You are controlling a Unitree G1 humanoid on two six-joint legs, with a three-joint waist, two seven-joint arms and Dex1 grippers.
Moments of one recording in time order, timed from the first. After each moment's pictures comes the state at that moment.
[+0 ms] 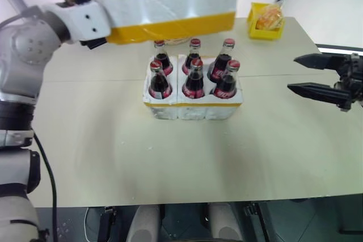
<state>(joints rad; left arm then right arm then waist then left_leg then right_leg) -0.96 0.92 -0.12 0.20 0.33 -0.16 -0.61 -0.43 -1.12 -0.47 -0.08 0.77 0.74 1.25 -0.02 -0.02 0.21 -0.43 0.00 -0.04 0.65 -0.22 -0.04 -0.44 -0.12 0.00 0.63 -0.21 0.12</state>
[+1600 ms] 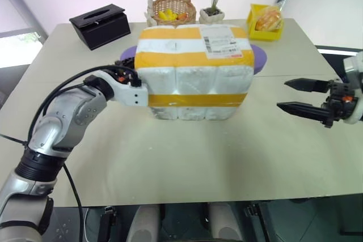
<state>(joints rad) -0.52 0.81 -0.18 -0.15 0.70 -0.13 -0.46 -0.30 -1.08 -0.40 -0.09 0.74 0.71 1.19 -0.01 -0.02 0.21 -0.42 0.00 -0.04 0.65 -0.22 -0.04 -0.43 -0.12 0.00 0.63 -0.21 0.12</state>
